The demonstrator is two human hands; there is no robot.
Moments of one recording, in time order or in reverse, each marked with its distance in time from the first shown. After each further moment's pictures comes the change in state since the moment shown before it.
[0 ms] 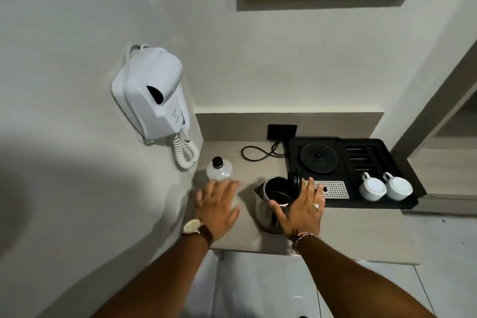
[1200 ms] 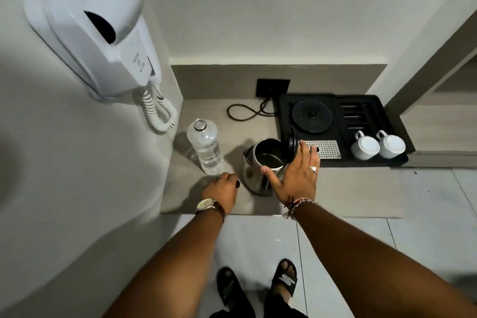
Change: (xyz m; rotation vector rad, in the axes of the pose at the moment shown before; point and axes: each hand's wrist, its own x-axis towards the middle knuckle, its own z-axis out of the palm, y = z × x) left_hand 0.001 0.013 0.114 -0.116 -0.482 -0.125; right_hand 0.006 0.013 0.015 -0.062 0.091 -0.078
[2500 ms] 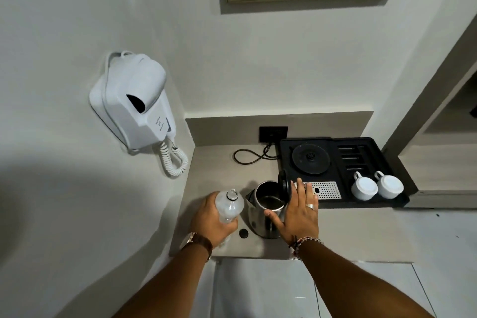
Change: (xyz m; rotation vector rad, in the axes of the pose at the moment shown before) left_hand -0.050 0.013 -0.093 -0.474 0.351 -0.205; right_hand 0.005 0.013 -0.015 -0.068 -0.126 -0.086
